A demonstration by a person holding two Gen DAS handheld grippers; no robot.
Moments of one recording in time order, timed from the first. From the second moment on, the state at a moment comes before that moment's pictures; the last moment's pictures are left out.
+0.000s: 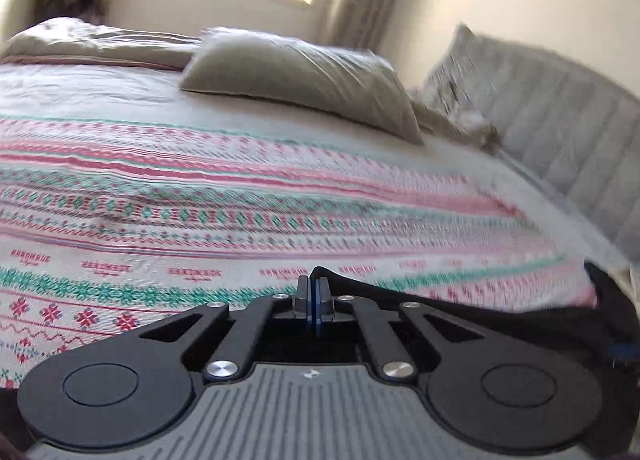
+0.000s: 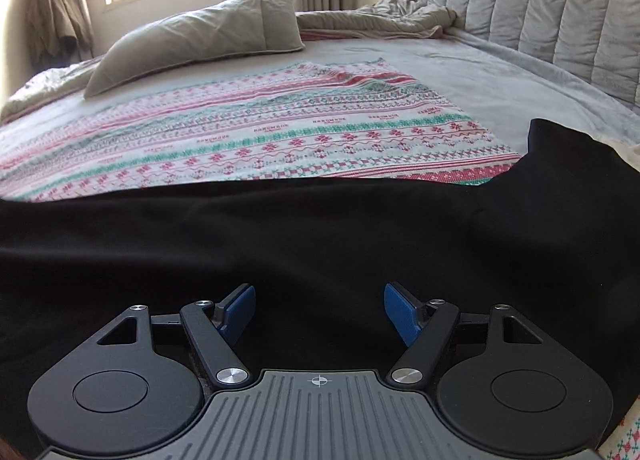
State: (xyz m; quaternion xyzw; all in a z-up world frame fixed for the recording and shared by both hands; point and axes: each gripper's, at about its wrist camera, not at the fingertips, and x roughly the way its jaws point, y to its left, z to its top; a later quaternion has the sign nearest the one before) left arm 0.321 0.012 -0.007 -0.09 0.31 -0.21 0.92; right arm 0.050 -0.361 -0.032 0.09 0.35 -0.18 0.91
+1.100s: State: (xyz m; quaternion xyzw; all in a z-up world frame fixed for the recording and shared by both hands) left arm 0.322 -0.012 -0.021 0.00 0.32 -0.21 0.92; right arm 0.041 -0.496 0.016 -0.01 0.29 -0.29 0.91
